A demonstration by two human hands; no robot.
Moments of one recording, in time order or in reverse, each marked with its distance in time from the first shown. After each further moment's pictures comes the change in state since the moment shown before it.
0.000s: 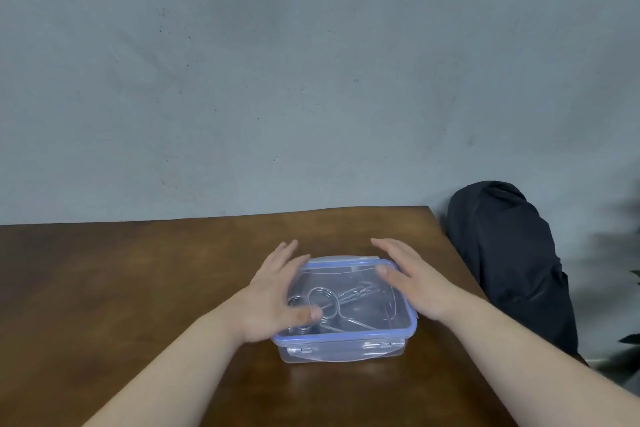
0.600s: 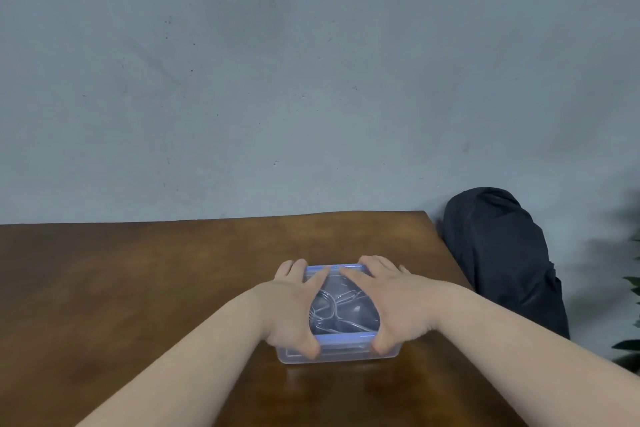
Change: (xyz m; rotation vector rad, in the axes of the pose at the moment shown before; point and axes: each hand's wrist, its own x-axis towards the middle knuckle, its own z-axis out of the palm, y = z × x) left_hand 0.002 0.047 0.003 0.551 -0.220 -0.100; right_hand -0.010 -0.056 0.002 -0.735 -0.427 0.021
